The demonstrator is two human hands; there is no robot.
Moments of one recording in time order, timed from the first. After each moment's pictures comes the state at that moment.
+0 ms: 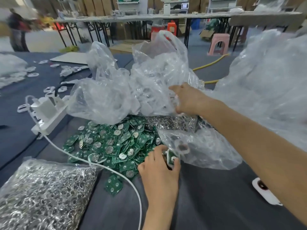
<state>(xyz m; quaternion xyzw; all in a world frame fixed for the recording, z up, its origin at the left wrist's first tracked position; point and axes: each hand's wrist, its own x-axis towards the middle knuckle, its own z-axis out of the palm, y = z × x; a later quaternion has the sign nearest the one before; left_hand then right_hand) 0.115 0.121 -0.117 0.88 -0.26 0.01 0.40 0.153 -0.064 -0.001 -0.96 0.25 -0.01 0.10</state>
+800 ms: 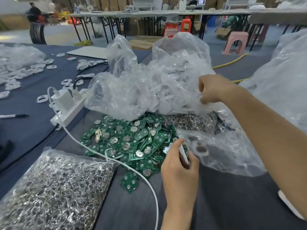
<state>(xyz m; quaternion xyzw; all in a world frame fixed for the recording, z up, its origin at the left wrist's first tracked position) 0.114 0.123 -0.108 0.77 -0.26 0.04 0.58 0.171 -0.070 0.026 -0.94 0.34 -0.01 0.05</state>
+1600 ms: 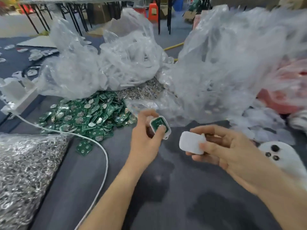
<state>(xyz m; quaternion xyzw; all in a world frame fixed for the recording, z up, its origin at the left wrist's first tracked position) 0.066 0.123 -0.095 0.66 -0.40 -0.13 0.63 -0.113 0.038 -0.036 -0.59 0.26 -0.19 0.74</state>
